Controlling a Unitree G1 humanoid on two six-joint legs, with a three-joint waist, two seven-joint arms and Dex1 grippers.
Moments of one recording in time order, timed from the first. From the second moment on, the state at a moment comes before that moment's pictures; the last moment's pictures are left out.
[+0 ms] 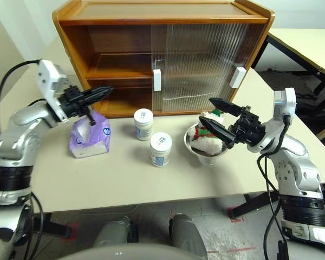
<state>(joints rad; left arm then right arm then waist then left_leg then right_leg) -0.43 0.59 0.18 -0.11 -0.45 0.50 -0.83 -0.20 -0.56 -0.26 -0.03 0.70 0.20 1.14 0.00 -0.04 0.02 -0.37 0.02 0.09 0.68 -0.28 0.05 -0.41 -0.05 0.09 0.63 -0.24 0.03</state>
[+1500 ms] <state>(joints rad) -0.31 0.52 0.50 0.17 -0.81 1.18 -0.62 -0.22 -0.54 -0.17 -0.03 0.65 0.20 1.15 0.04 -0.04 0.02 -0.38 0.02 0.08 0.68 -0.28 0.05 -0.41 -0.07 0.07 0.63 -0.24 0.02</state>
